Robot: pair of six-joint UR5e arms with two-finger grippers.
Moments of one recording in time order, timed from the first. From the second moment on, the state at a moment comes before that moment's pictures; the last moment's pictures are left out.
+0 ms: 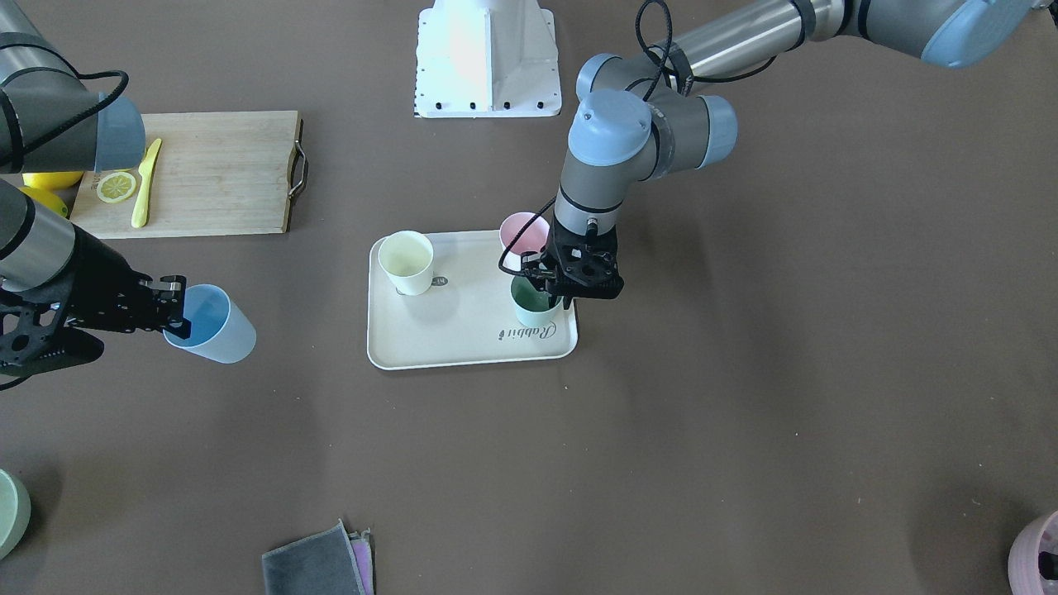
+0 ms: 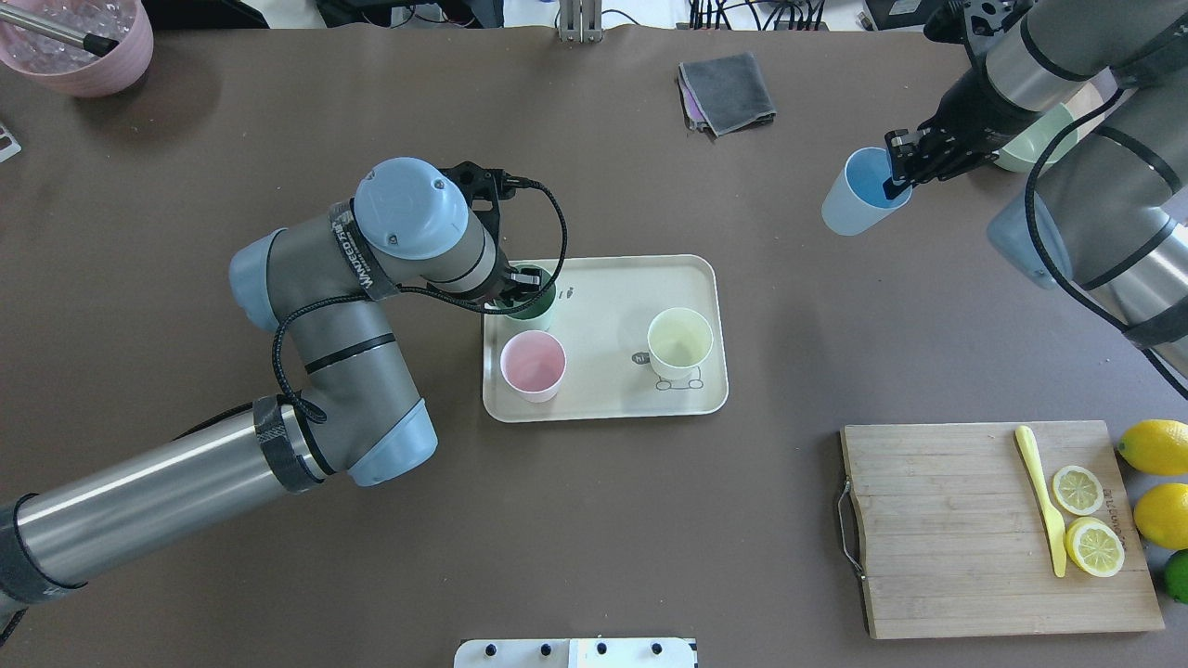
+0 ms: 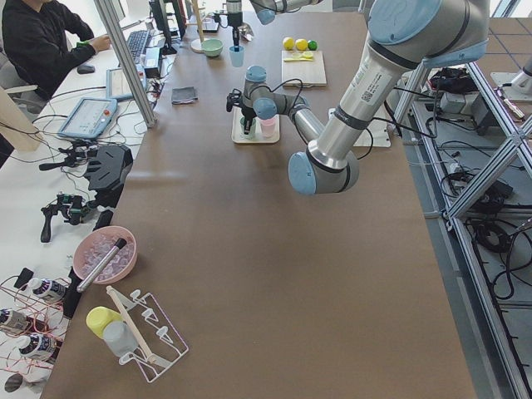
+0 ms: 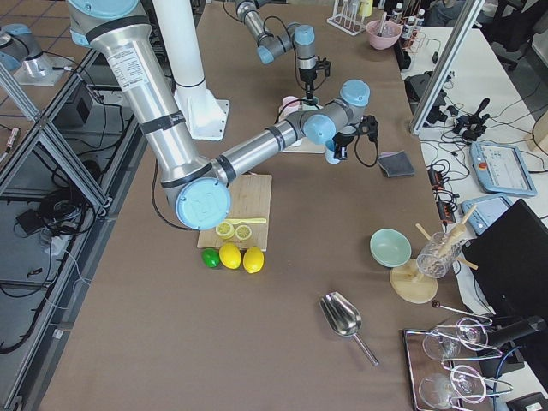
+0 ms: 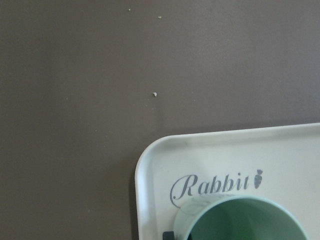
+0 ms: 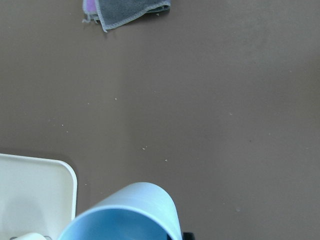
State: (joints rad) left arm -0.59 -2.29 -1.50 -1.83 -1.83 -1.14; right arm 1.05 -1.13 1.65 -1.46 2.35 0.71
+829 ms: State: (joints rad) left arm -0.80 -2.22 -1.61 -1.74 -1.98 -0.93; right arm 0.79 -0.95 1.60 -1.46 2.14 1.00
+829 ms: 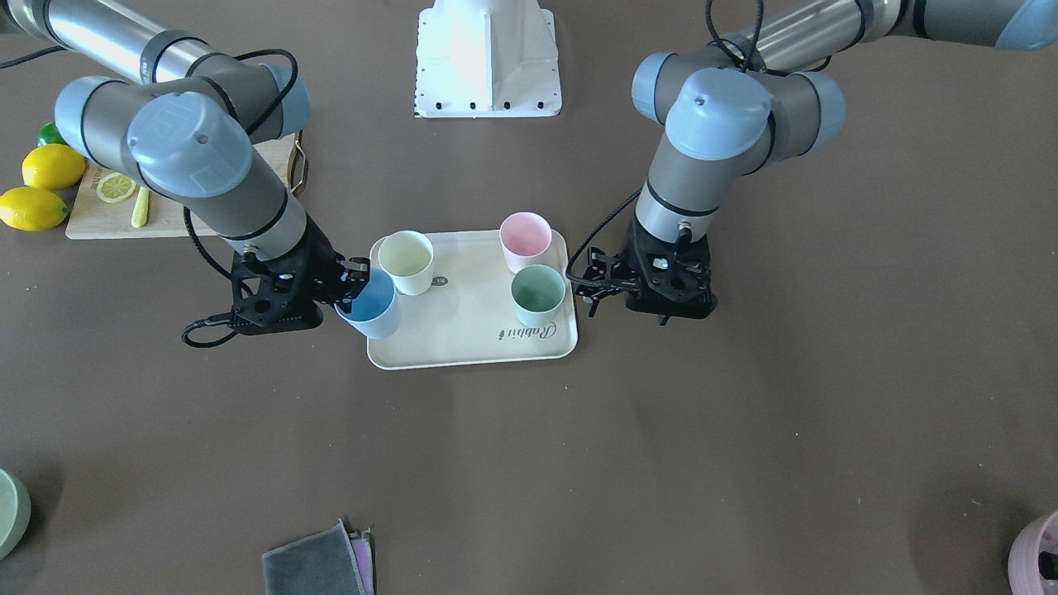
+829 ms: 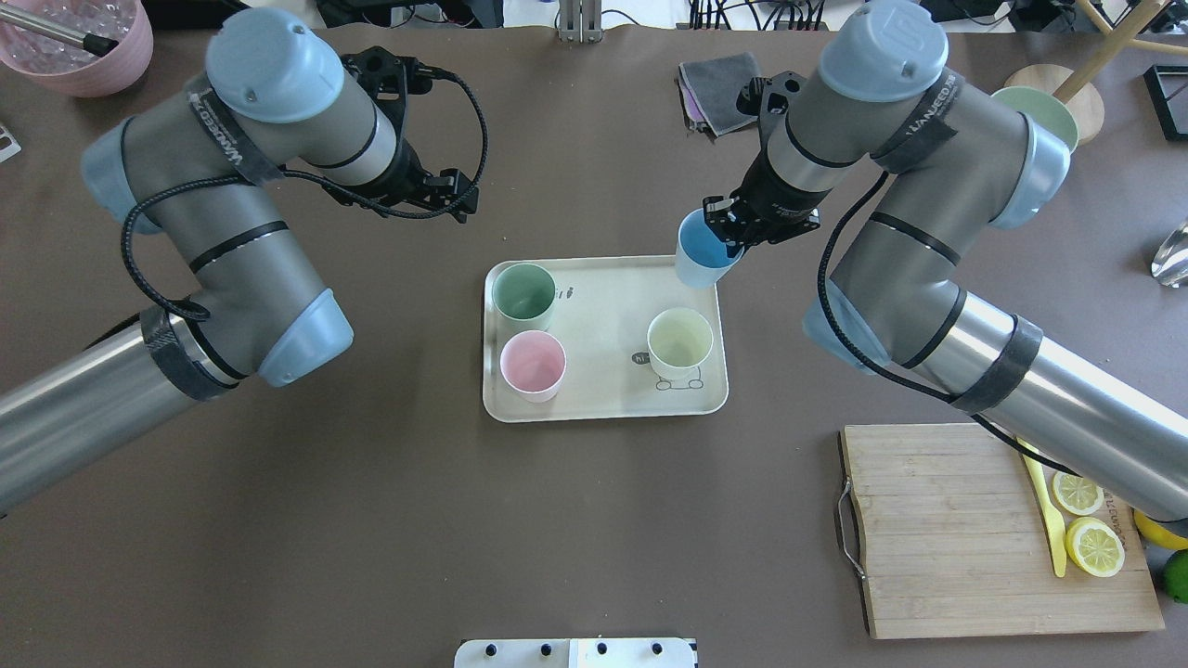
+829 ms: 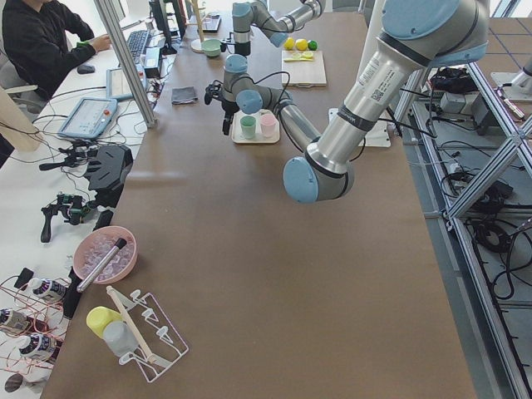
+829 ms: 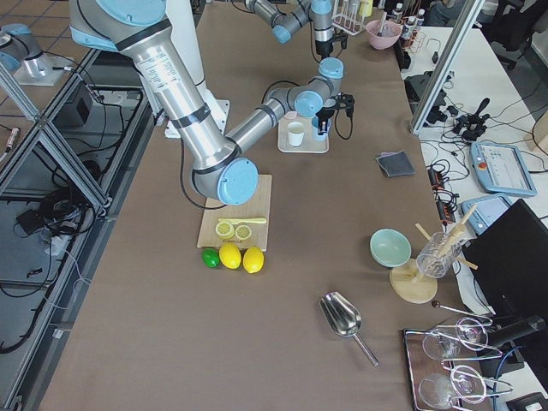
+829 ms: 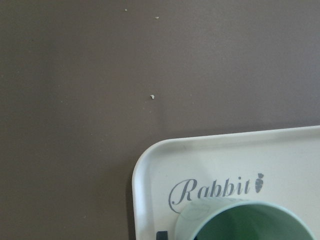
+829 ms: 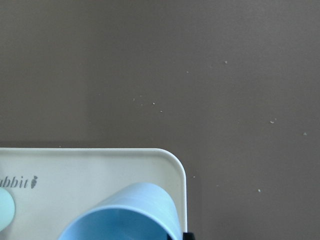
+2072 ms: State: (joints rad) left arm -1.00 -2.04 -1.69 -1.75 -2.12 -0.63; right arm 0.95 -0.89 1.51 -1.42 2.33 1.04
